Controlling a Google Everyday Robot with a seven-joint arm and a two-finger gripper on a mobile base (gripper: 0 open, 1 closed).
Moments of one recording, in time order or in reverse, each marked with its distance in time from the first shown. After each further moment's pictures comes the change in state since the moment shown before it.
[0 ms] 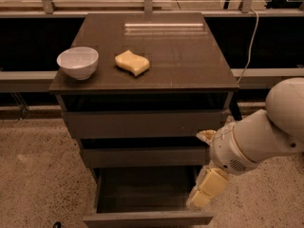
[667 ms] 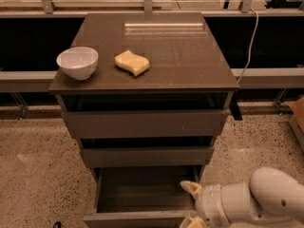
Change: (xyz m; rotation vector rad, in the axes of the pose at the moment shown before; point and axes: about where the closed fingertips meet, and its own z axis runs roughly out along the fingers) arm 0.068 0.043 0.142 -0.160 -0.316 0.178
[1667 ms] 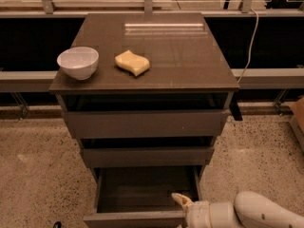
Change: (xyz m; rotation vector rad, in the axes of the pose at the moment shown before) arm 0.064 -0.019 0.080 -0.034 -0.151 0.005
